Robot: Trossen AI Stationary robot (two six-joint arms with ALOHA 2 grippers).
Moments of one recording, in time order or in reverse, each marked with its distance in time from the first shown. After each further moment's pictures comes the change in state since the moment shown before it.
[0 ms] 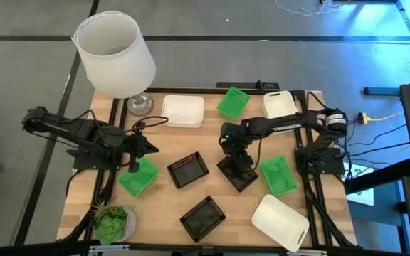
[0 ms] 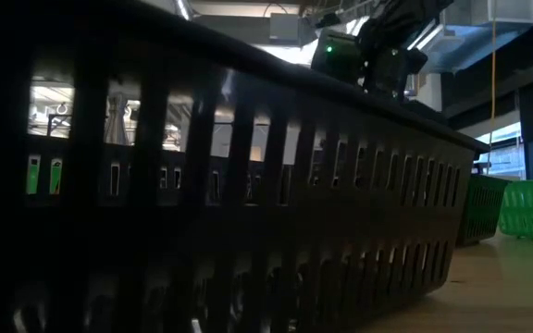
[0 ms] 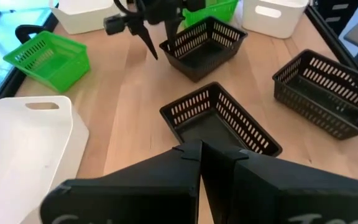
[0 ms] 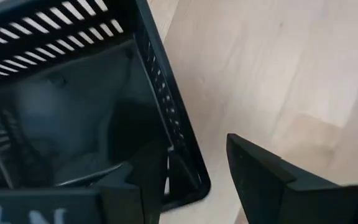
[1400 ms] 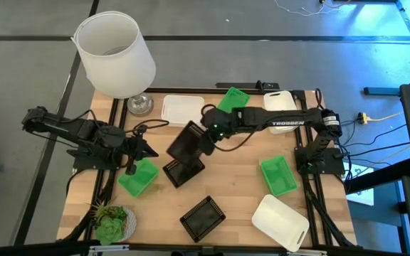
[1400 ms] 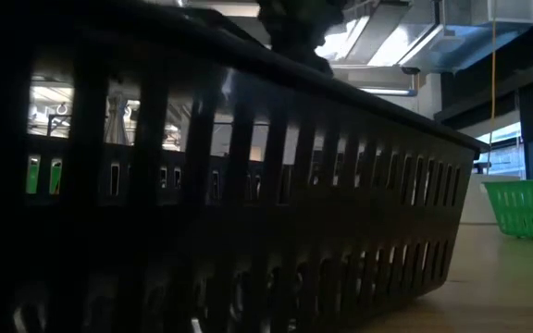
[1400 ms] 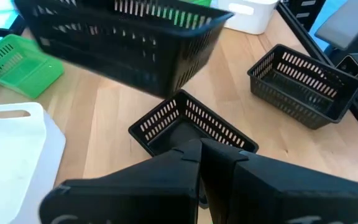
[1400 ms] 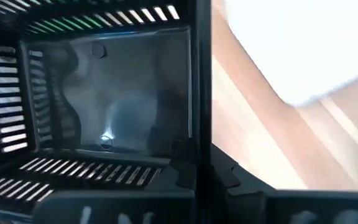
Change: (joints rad) left arm 0.001 0.000 0.000 -0.002 0.102 0.028; right arm 0.085 0.061 0.538 -0.052 0.224 0.987
